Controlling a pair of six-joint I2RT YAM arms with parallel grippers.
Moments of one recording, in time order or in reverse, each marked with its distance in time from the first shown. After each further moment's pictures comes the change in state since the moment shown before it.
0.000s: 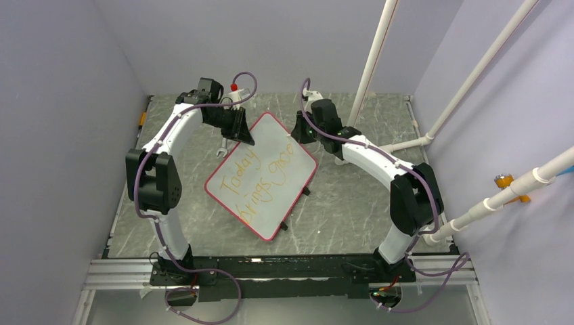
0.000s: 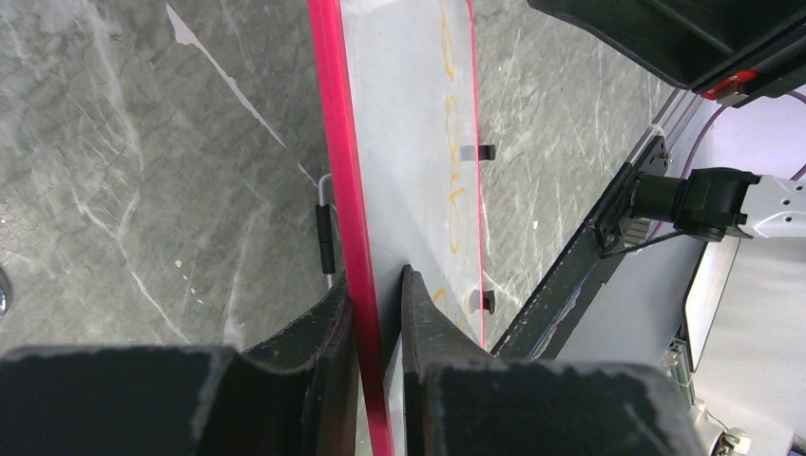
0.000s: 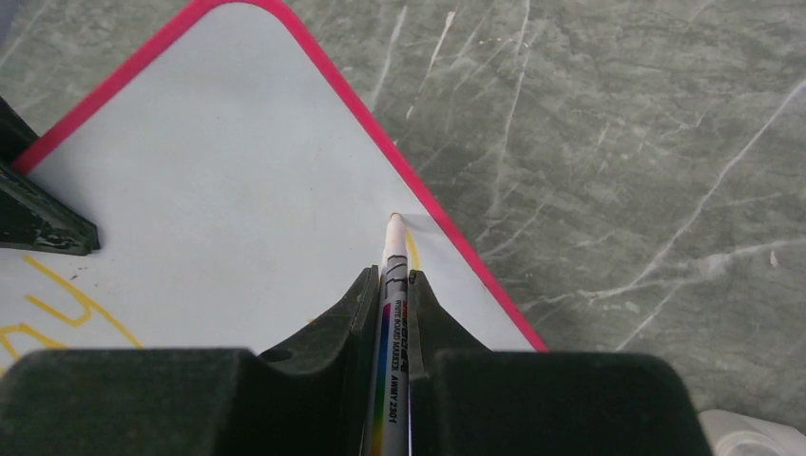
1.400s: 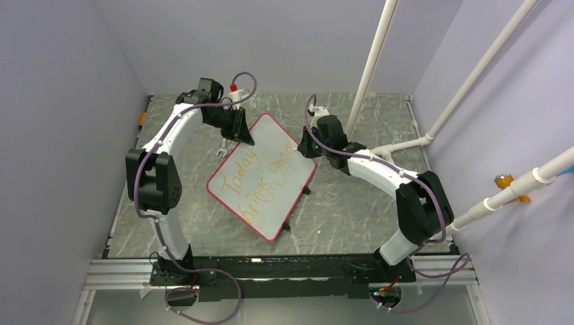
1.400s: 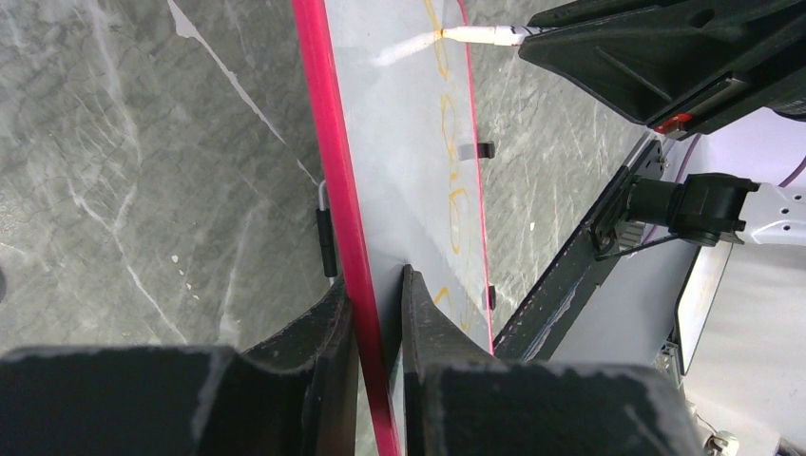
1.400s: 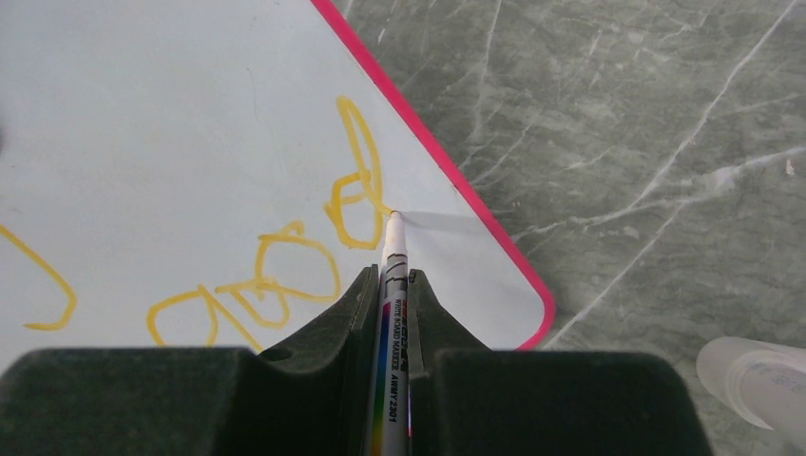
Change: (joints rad) left arm 0.000 0.000 0.000 -0.003 -0.007 -0.018; right arm -0.001 -0.095 -0.220 0.098 0.006 0.018
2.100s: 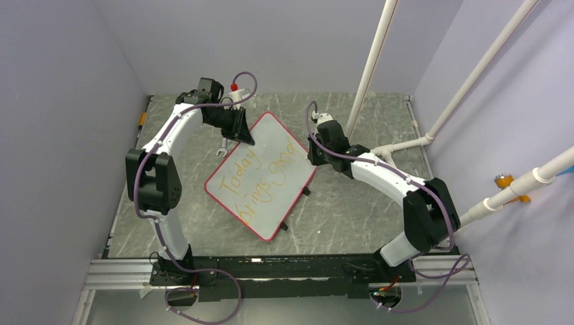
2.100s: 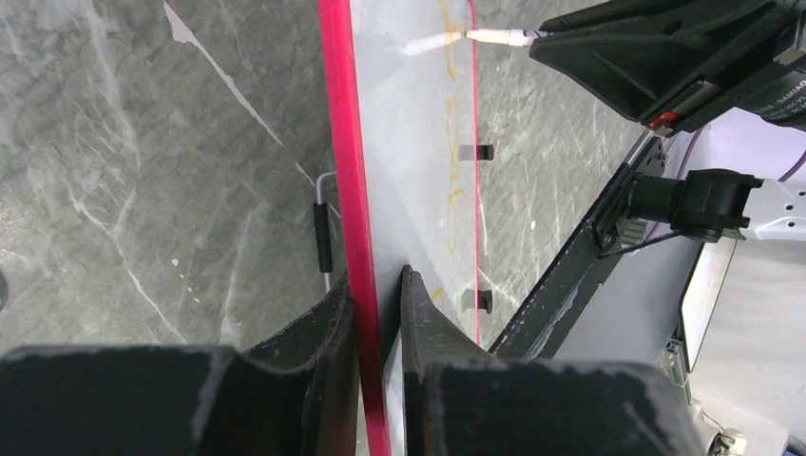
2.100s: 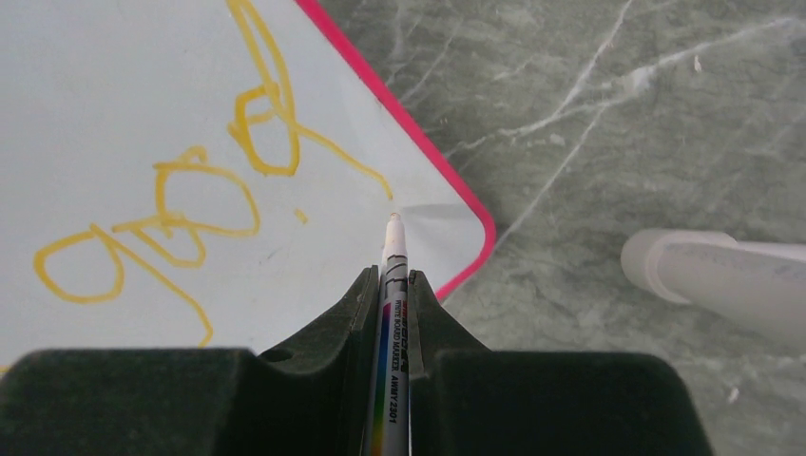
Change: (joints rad) left arm -0.001 -0.002 0.000 0.002 0.002 0.011; right arm 0.009 -0.059 -0.029 -0.158 0.138 -0.036
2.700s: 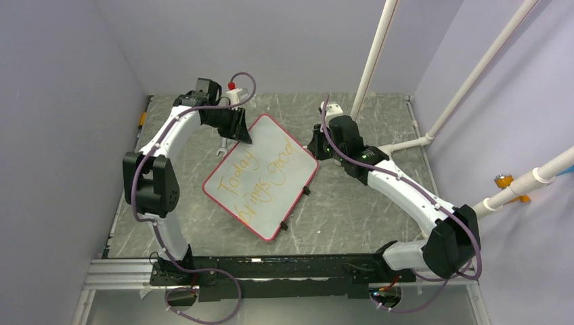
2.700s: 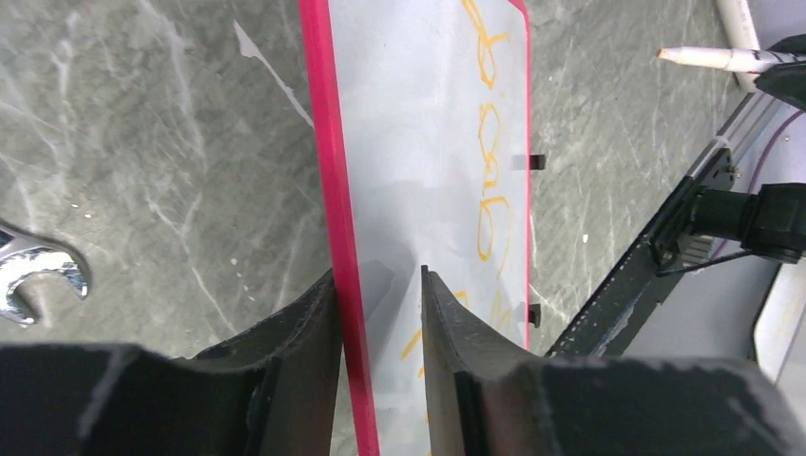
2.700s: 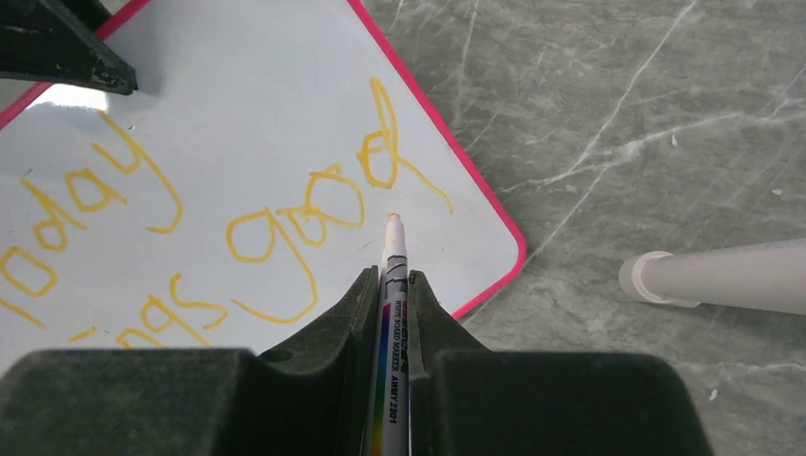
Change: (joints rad) left arm 0.003 -0.034 -0.042 0.061 -0.087 0.035; right arm 0.030 -0.222 0.032 -0.074 -0.013 0.005
